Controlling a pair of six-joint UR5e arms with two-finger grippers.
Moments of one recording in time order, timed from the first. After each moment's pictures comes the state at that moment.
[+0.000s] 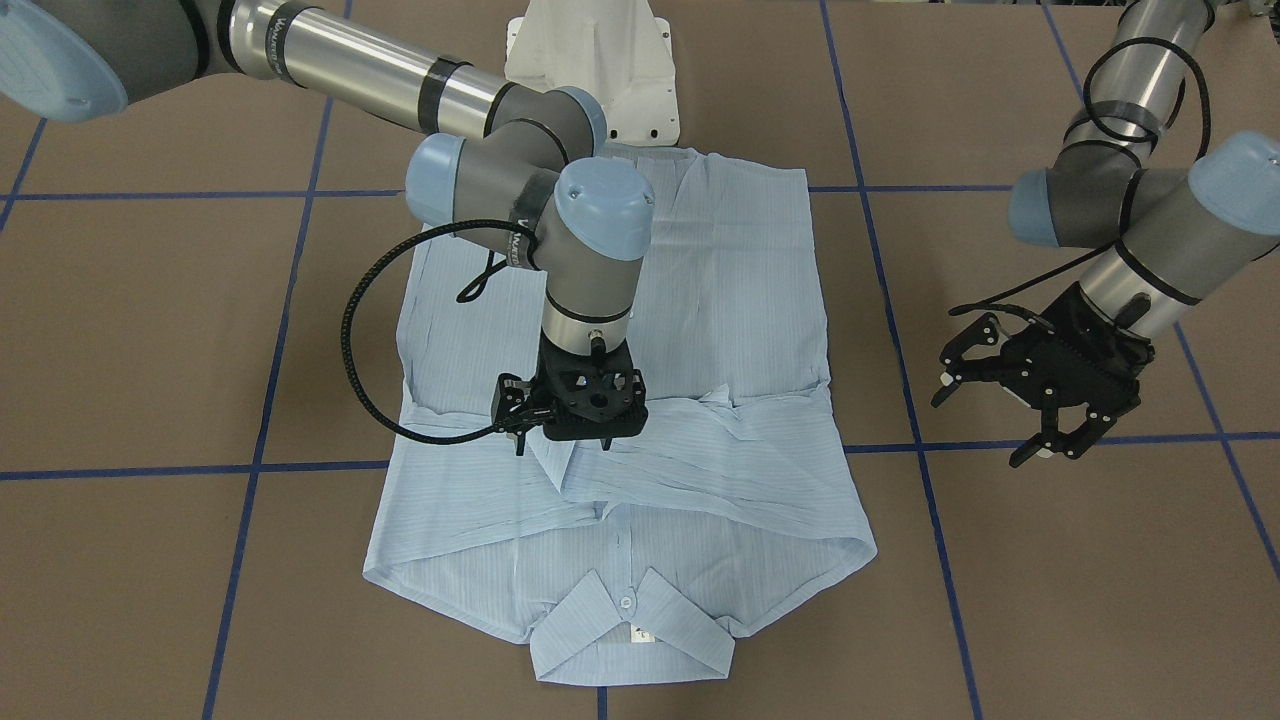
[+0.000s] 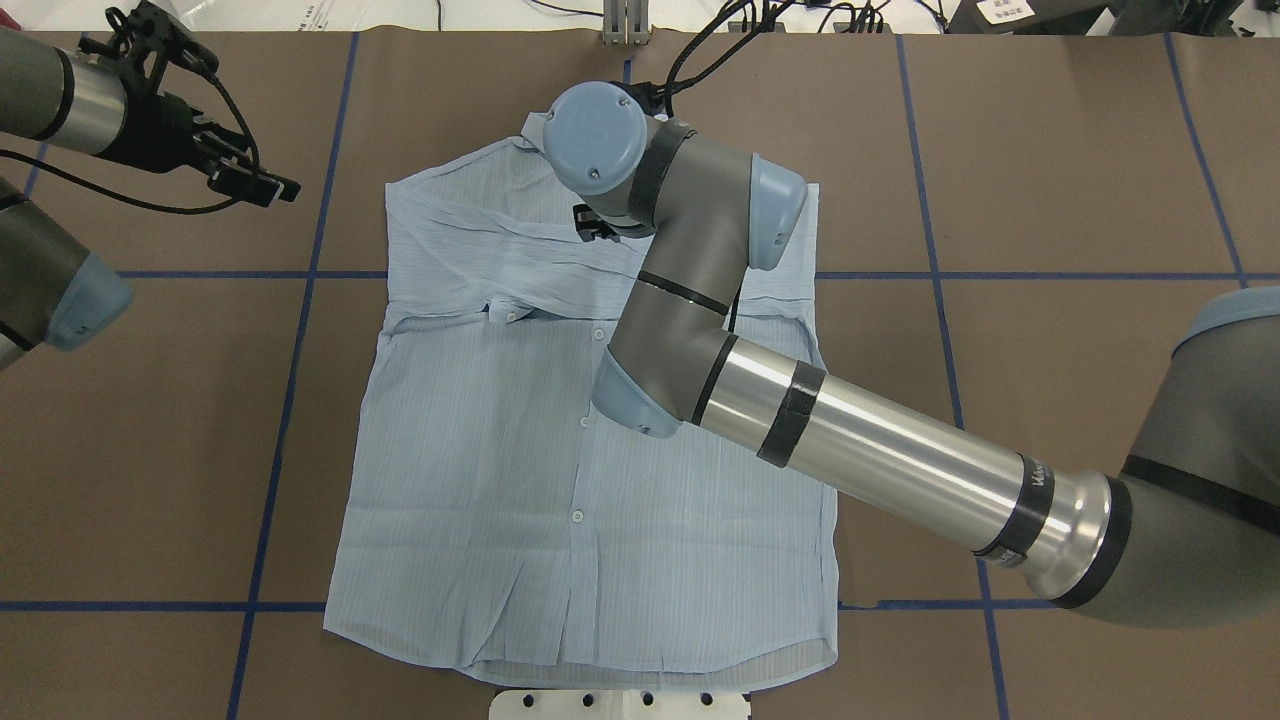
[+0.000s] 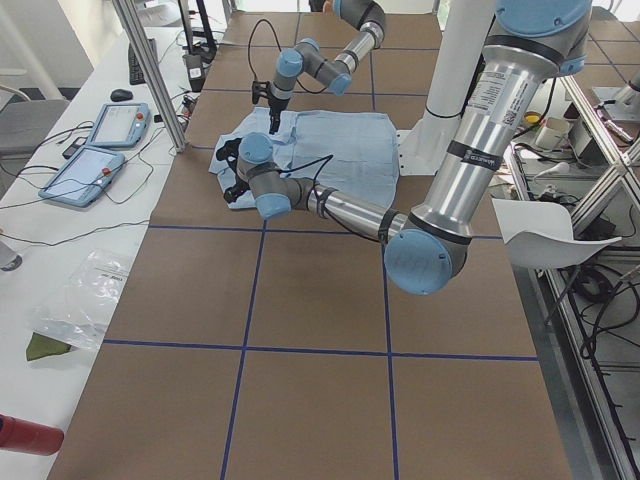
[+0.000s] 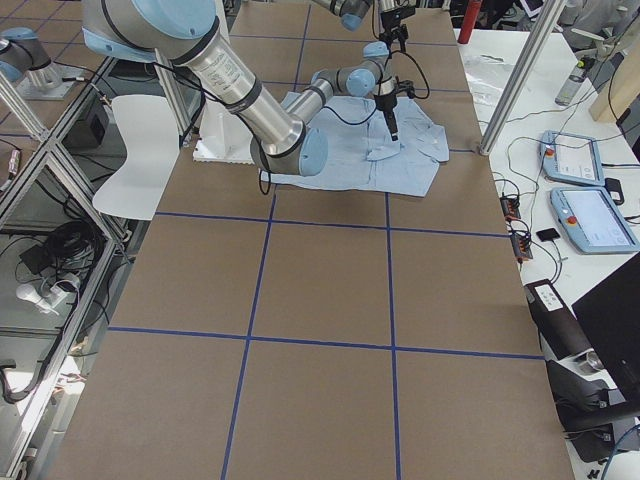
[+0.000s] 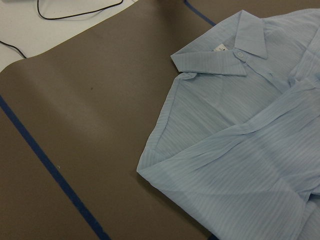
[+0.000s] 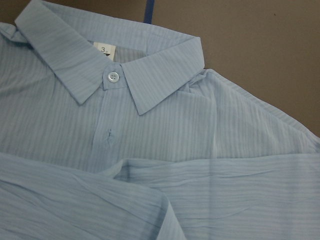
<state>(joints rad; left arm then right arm) -1.05 -1.94 -1.47 -2.41 -2.21 -0.33 0.59 -0.54 1.18 -1.55 1.58 0.99</state>
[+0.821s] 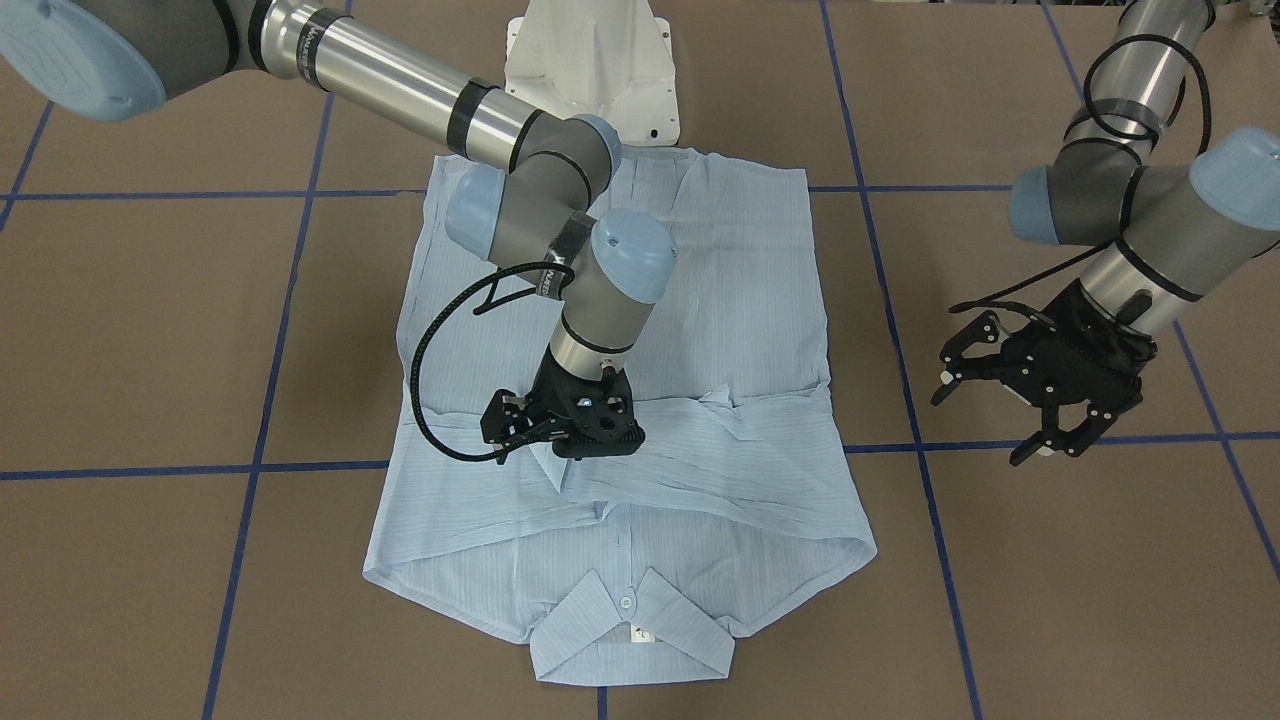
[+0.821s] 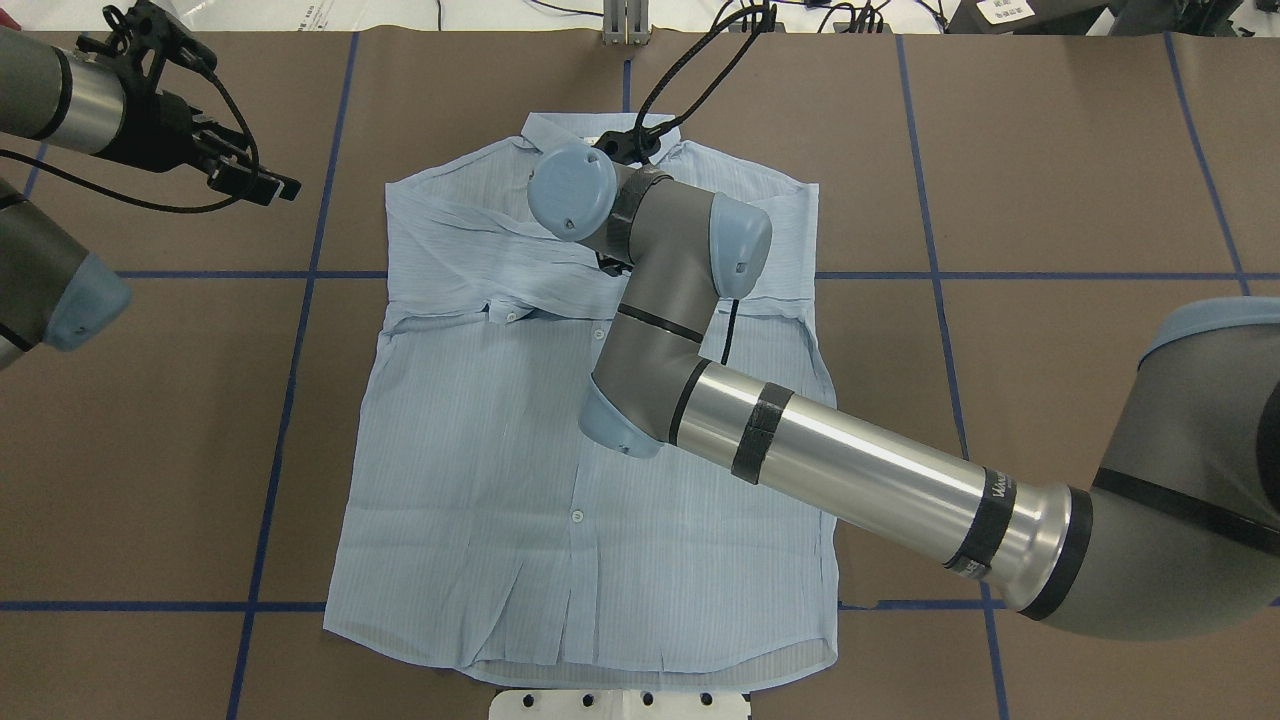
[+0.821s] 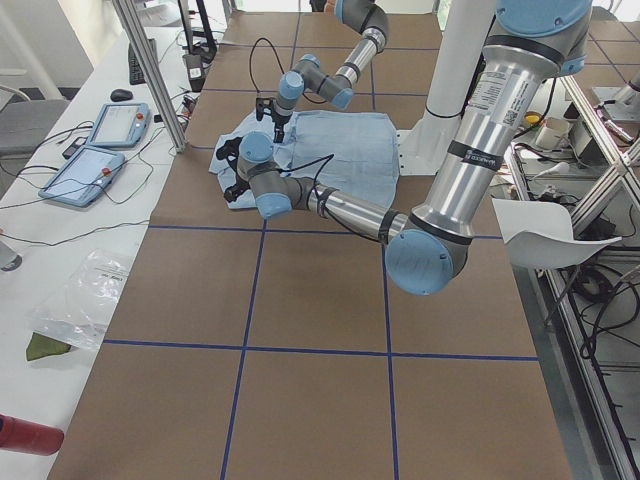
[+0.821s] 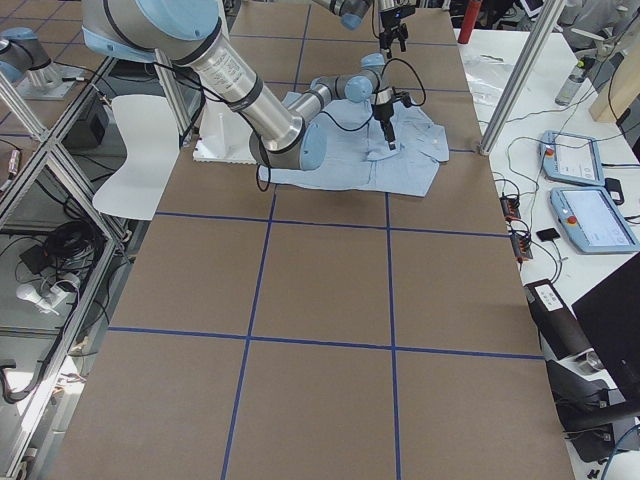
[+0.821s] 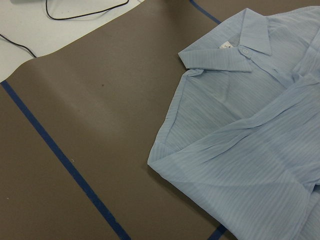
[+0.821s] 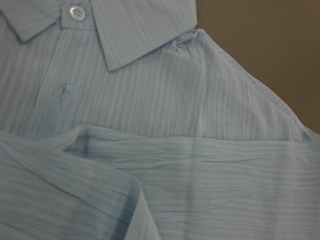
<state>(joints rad) -1.05 -1.94 -1.48 -2.41 -2.21 -0.34 0.56 -0.51 1.05 -1.63 1.50 0.91</state>
